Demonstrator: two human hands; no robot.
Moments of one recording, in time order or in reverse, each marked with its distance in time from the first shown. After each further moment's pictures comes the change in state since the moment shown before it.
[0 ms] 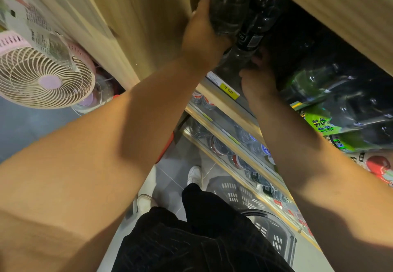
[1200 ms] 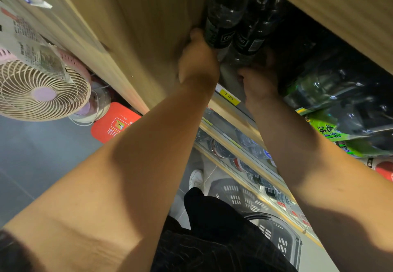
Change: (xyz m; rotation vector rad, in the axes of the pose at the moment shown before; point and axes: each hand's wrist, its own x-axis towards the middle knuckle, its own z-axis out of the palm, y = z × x) left_hand 0.005 -0.031 0.022 0.460 0.059 -0.296; right_hand 0.015 0.006 0.008 0.259 -0.001 -0.025
